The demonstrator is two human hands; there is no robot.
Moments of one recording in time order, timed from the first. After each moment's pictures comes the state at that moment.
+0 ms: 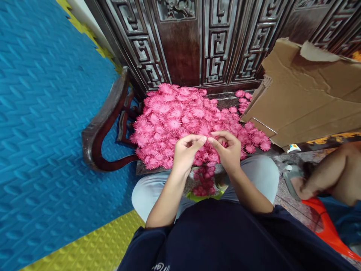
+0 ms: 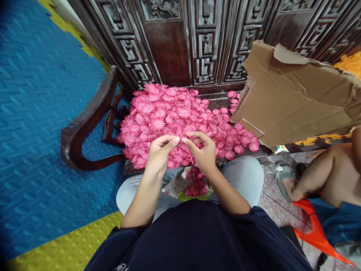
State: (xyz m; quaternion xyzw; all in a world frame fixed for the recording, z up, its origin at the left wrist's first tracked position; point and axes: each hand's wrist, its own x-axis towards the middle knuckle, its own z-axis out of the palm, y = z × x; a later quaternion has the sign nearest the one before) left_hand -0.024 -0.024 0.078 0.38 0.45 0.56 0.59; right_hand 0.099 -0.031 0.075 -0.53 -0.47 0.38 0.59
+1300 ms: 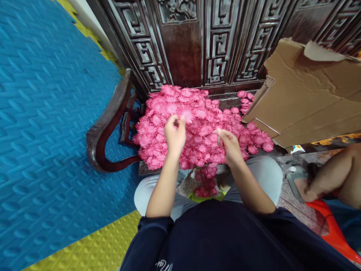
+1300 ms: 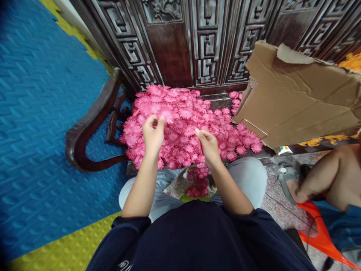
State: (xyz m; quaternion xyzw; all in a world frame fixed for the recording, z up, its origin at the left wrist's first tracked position) left_hand -0.059 0.049 0.056 0.52 0.60 0.54 0.26; right_hand 0.108 -0.007 0.049 -0.52 -0.36 0.52 0.58
